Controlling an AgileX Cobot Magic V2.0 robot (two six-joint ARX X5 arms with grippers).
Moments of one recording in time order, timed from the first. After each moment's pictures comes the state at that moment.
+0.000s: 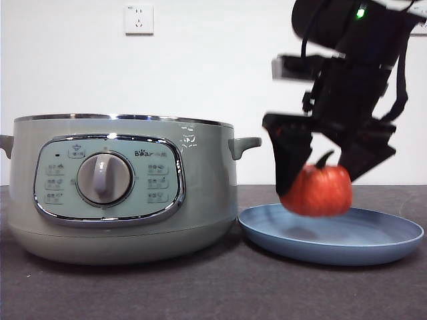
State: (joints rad) left arm -0.49 0.73 1.21 -0.88 -0.43 0.08; right arm 0.54 1.56 0.97 -0.43 0.08 0.08
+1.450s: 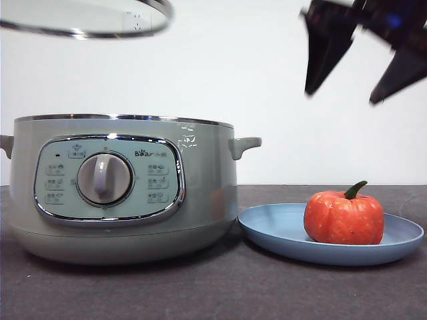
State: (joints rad) left arm -0.48 1.01 1.21 -0.74 -0.01 0.06; right arm 0.50 1.16 0.97 -0.57 0.08 0.08
